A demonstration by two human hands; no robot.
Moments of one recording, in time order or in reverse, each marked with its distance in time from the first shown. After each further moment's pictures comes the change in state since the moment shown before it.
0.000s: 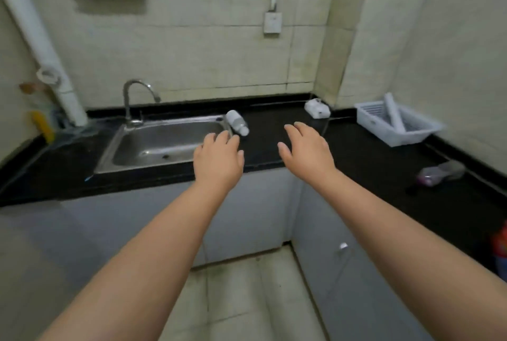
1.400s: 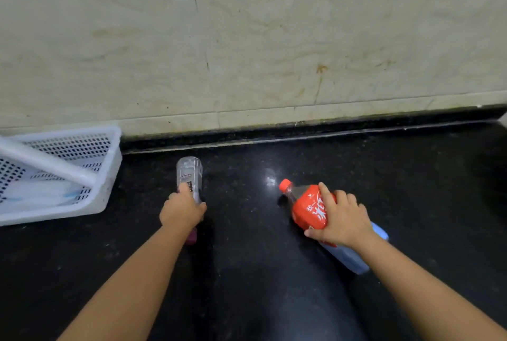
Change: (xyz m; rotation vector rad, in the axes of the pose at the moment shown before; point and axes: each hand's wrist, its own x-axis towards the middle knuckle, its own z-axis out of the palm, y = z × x) left_hand 0.239 0.578 0.323 -0.013 -0.721 0.895; right_hand -0.096 0.490 0.047 -0.091 -0.181 1.666
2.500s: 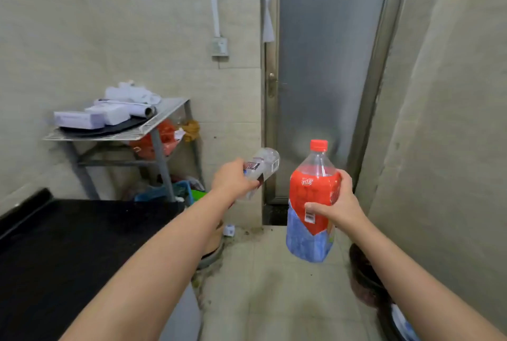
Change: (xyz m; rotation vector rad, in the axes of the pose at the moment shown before) left_hand -0.719 0.336 0.120 0.062 -0.353 1.778; right_hand -0.648 0.358 0.009 1.054 1.298 0.938
